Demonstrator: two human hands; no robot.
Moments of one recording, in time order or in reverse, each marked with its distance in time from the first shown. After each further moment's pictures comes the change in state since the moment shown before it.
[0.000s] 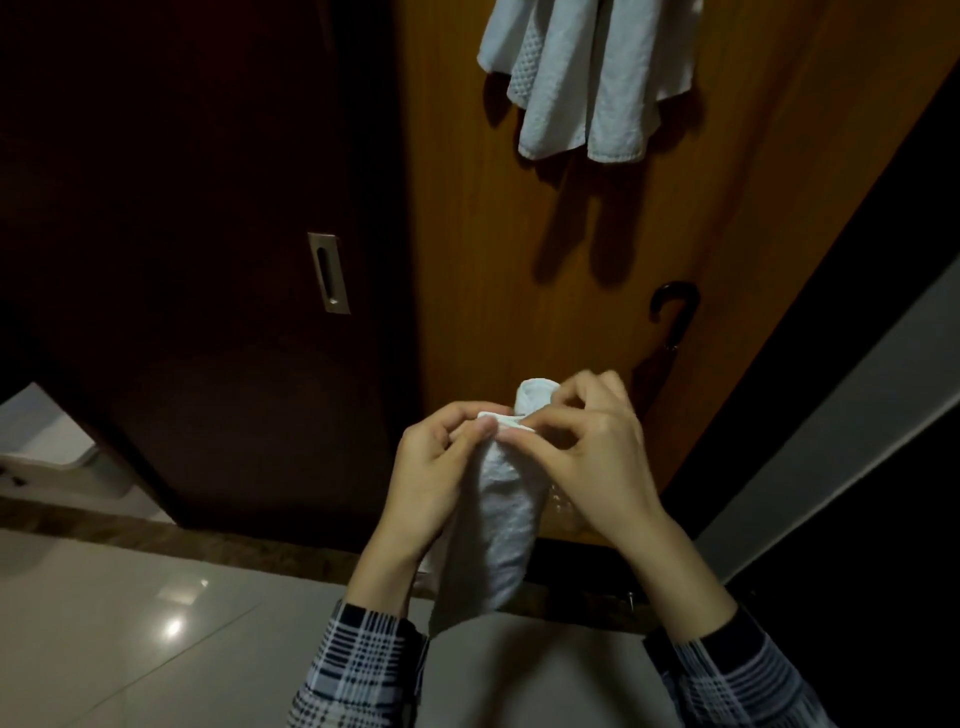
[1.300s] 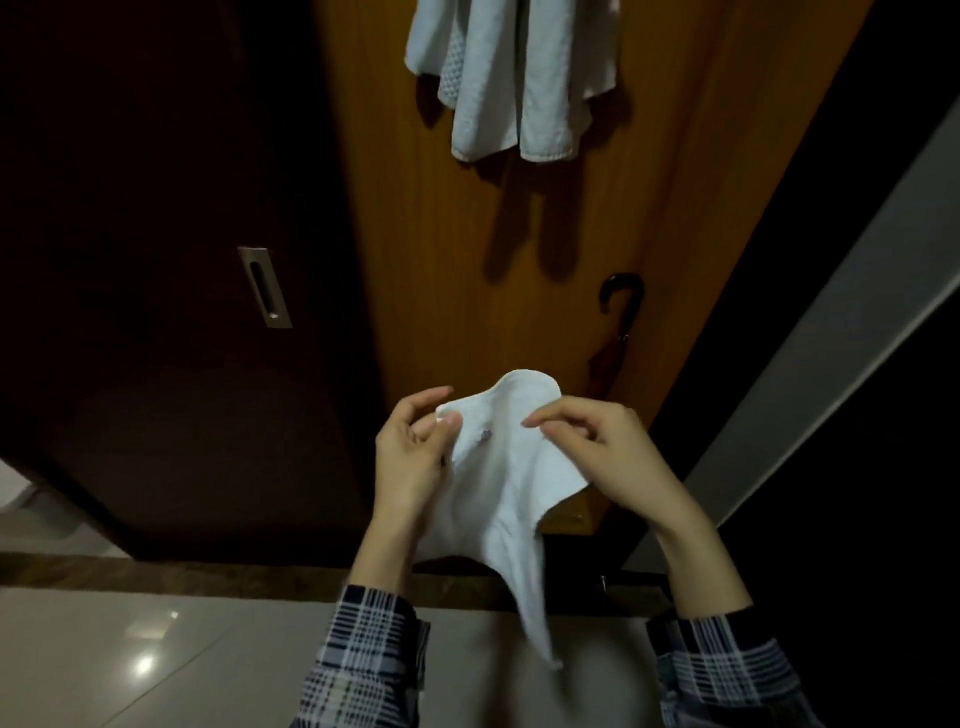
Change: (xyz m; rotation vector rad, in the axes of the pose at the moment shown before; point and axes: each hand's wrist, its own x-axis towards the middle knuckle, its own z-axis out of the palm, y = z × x) left_hand 0.024 -0.029 0.035 -0.050 0.206 -0.206; right_hand -0.007 0.050 -0.055 0.348 -0.286 0.405
